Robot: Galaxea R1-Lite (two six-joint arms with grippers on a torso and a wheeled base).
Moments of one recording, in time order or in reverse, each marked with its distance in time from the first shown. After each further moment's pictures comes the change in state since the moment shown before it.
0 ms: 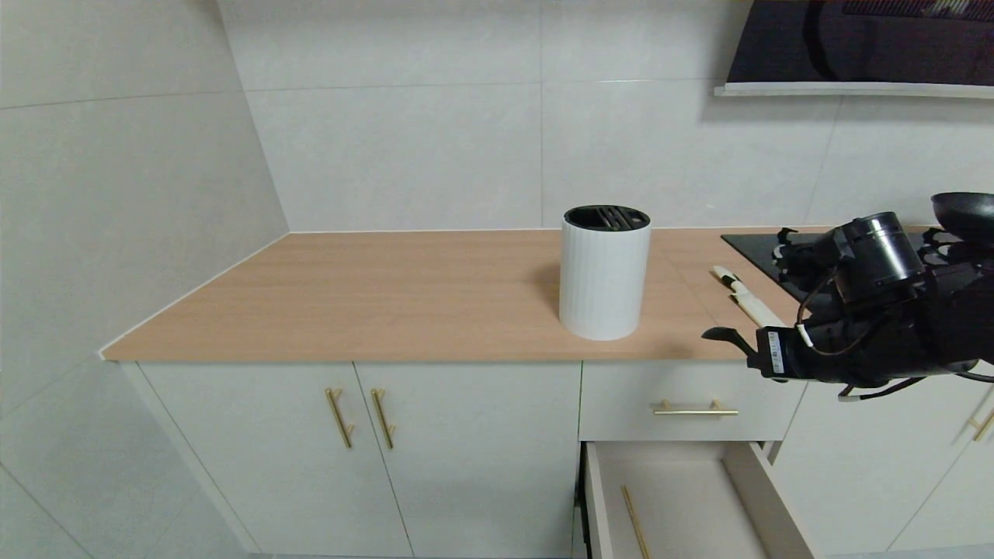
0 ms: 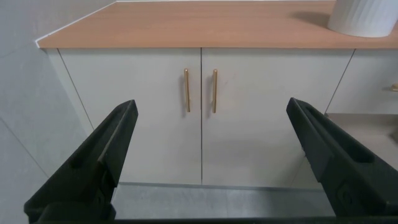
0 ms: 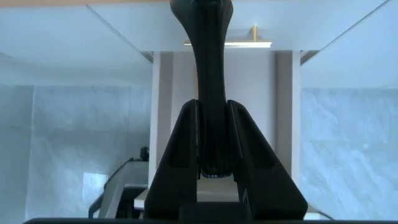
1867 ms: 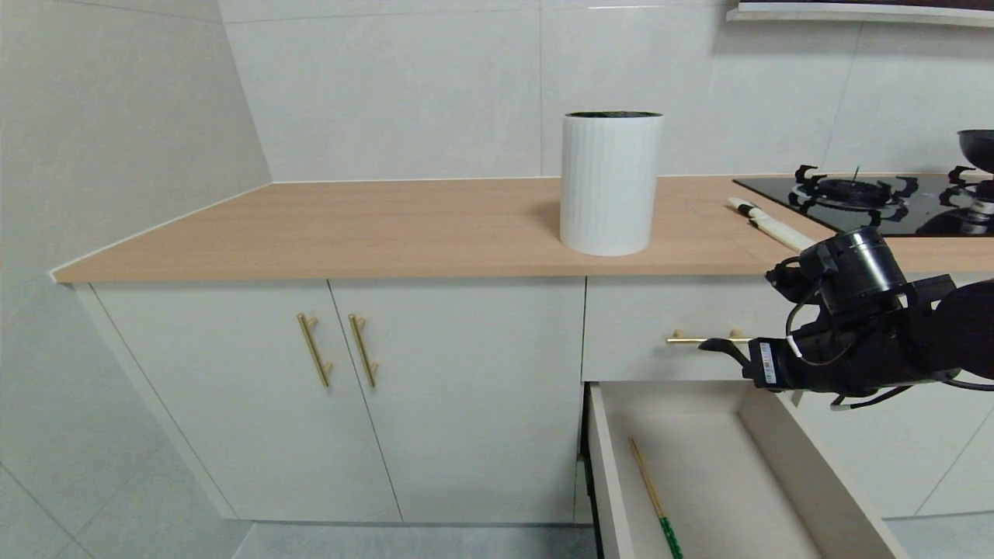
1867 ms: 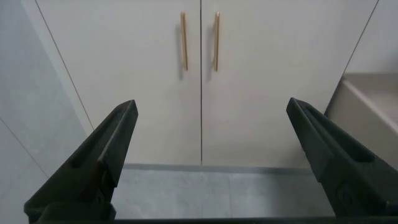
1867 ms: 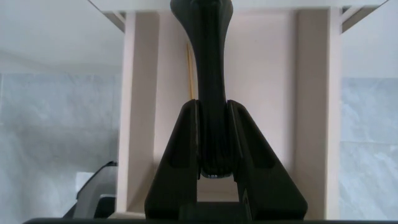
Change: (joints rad) left arm 0.000 0.000 0.000 0.000 0.000 0.000; right arm 0.000 0.033 0.016 -0.009 -0.003 -0.001
